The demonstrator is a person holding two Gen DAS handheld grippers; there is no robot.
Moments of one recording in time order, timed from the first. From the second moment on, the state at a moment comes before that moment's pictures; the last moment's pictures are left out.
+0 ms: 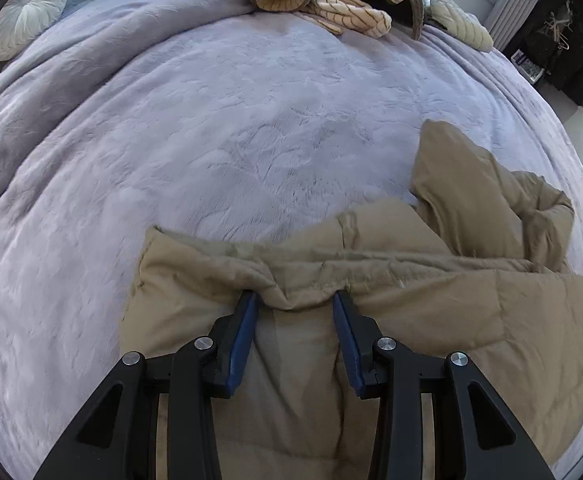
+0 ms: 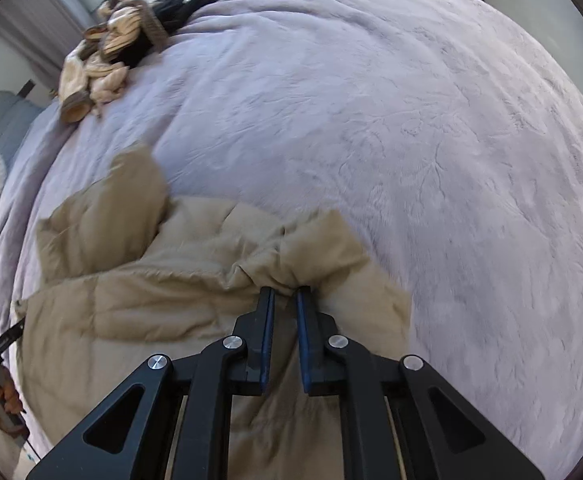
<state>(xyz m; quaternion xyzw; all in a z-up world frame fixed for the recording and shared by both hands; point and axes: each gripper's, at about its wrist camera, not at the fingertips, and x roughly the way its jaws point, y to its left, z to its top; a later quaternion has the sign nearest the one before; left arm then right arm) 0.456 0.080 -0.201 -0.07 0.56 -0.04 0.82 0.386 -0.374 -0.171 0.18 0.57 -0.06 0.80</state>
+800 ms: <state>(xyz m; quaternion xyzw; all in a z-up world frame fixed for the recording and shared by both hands) 0.452 0.127 -0.160 -0.10 0.53 0.00 0.84 0.397 -0.384 -0.164 0.20 0.56 -0.10 0.80</state>
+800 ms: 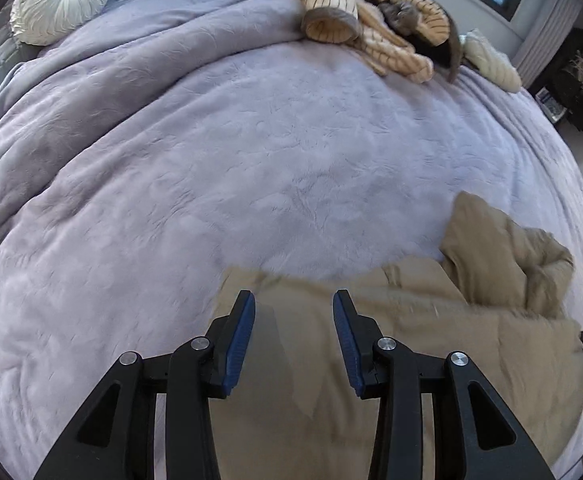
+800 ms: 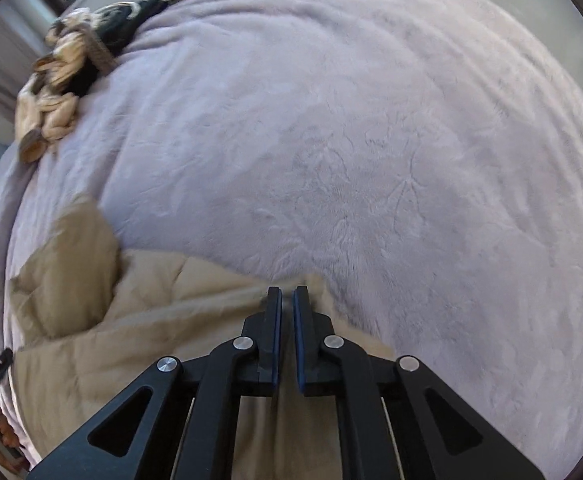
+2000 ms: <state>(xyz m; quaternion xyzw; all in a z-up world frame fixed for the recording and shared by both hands) 0.245 0.095 -0.181 -0.11 0.61 0.00 0.79 0.181 -0.314 -0.169 0.36 0.57 -0.03 0.74</state>
